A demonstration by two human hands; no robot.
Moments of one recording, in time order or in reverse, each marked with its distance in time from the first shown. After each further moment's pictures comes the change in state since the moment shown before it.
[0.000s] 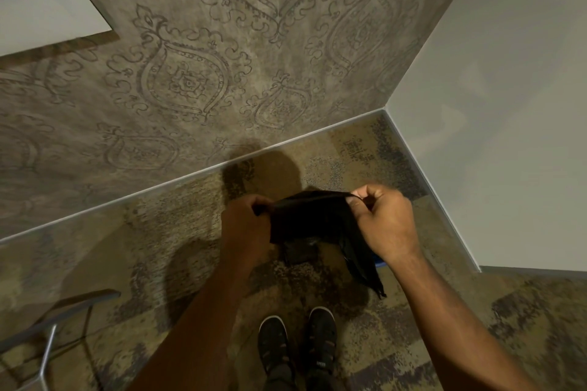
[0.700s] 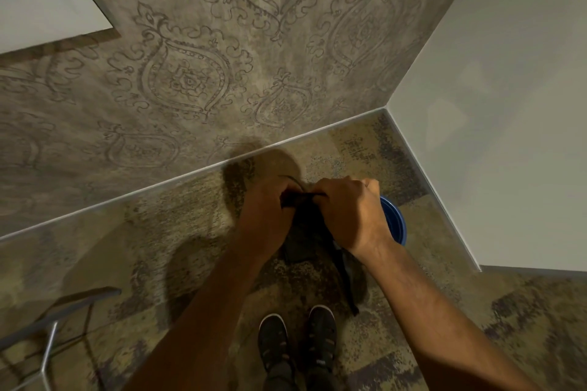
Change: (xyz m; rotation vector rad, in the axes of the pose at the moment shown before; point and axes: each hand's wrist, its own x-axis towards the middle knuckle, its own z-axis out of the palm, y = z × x) left_hand -0.002 0.032 0.000 0.047 -0.076 0.420; right_hand 0.009 -0.042 0.017 -0.448 -0.186 -0.313
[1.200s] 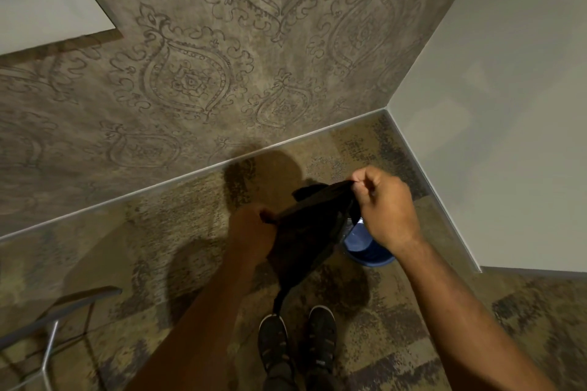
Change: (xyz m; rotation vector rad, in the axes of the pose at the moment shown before) left_hand -0.016 -0.050 0.016 0.077 -0.077 -0.489; right_hand -0.013 0.040 -0.007 0.428 0.187 0.217
